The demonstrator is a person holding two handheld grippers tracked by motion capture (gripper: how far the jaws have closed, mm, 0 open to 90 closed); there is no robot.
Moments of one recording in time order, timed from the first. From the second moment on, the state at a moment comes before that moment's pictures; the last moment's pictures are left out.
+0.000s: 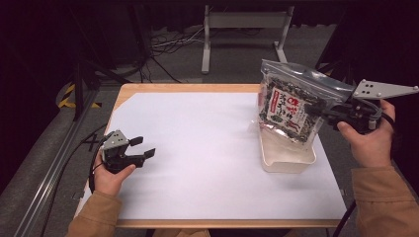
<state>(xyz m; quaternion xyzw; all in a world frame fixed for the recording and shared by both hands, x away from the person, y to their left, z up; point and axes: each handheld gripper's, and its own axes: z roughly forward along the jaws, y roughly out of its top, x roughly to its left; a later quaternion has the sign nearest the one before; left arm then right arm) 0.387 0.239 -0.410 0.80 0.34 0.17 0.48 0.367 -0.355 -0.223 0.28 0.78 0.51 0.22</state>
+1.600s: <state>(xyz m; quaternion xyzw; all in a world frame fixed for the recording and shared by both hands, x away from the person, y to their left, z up) 0.386 0.239 -0.410 0.79 0.34 0.17 0.47 0.374 -0.359 -0.271 0.35 0.79 0.45 0.23</state>
